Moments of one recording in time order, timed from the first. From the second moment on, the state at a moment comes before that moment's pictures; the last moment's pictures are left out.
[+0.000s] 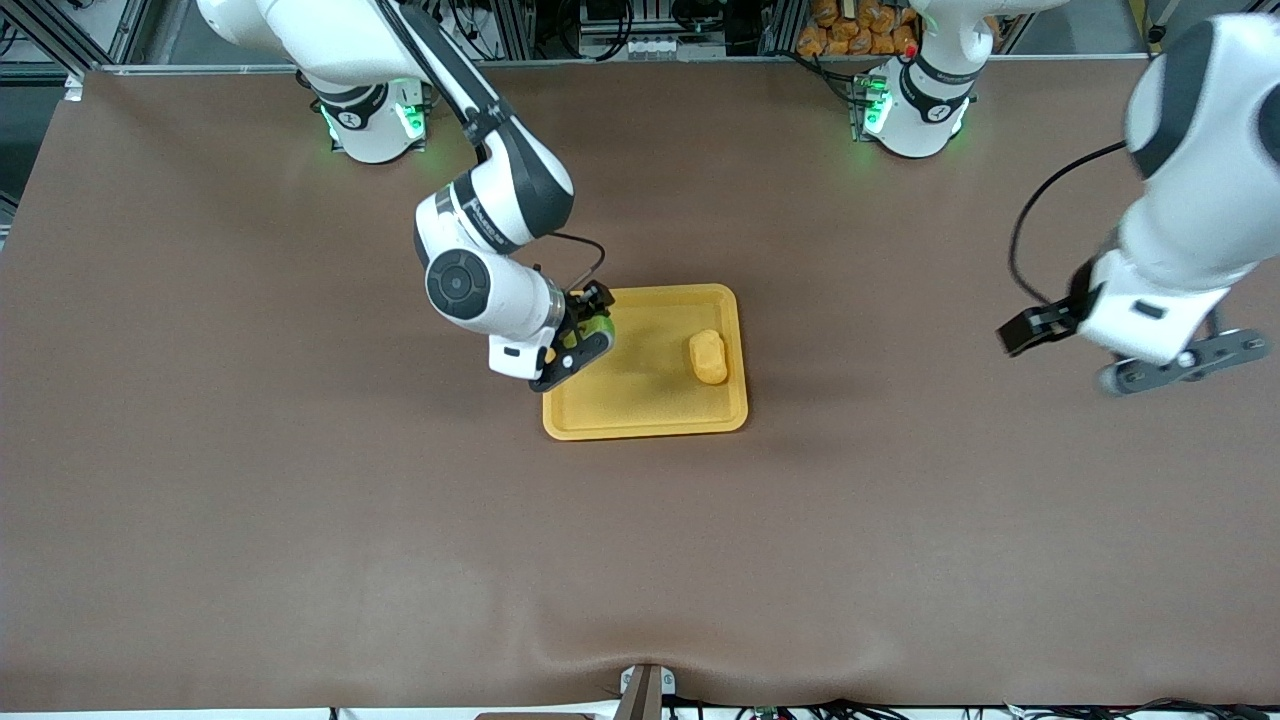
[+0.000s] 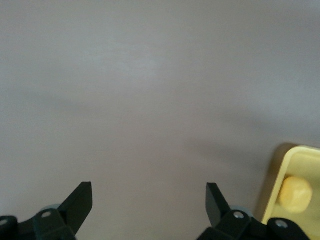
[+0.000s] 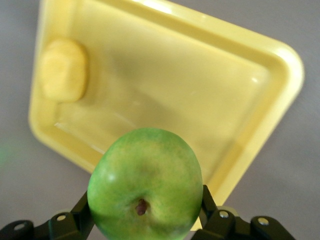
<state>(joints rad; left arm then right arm) 0.08 0.16 -0.27 -1.50 0.21 1.62 -0.42 0.61 0.50 -0.01 -1.72 0.42 2.10 -0.06</state>
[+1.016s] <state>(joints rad) -0.02 -0.04 0.04 -1.54 0.09 1.51 -0.06 0.73 0.65 -0.01 -1.64 0.17 2.16 0.63</state>
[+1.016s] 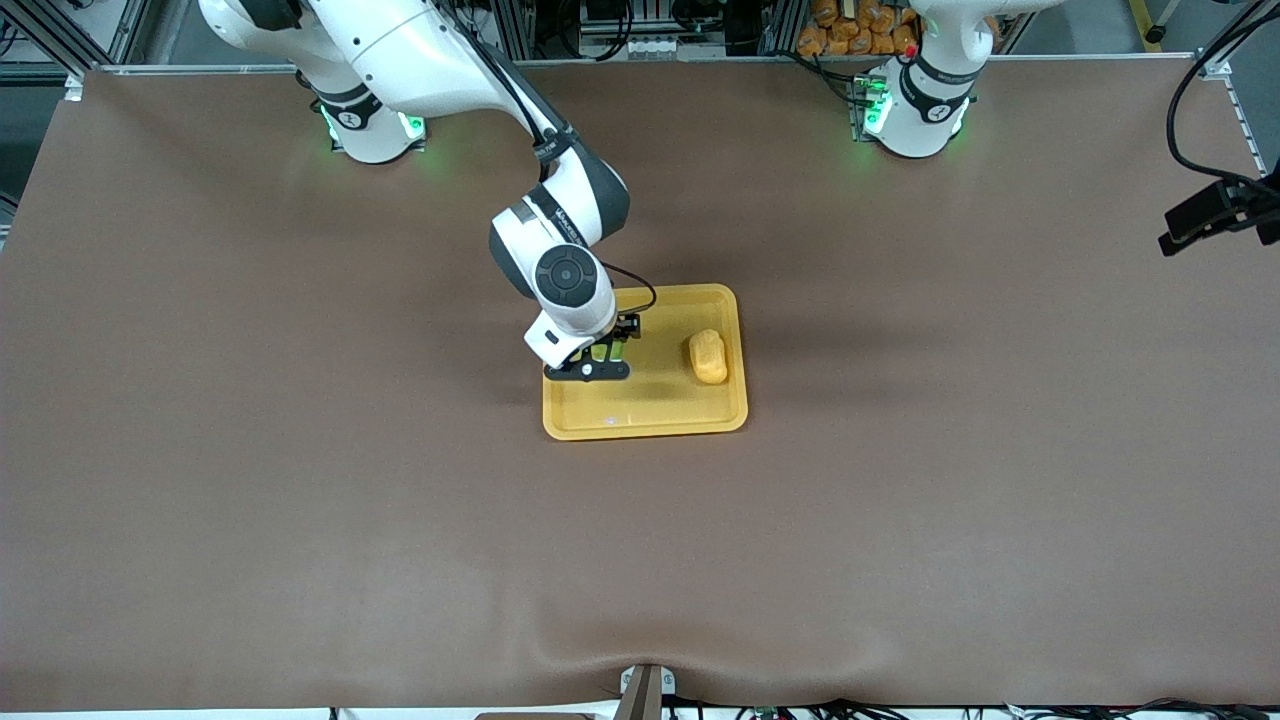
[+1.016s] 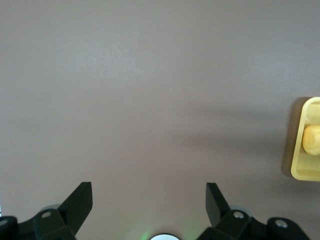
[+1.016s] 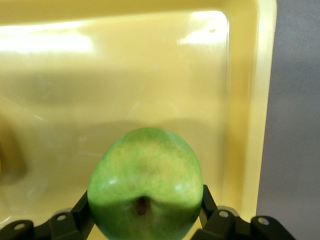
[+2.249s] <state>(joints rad) -0.09 -0.09 0.07 -1.61 0.07 1.51 -0.06 0.65 0.59 -0.06 -1.57 0.11 2.09 0.64</state>
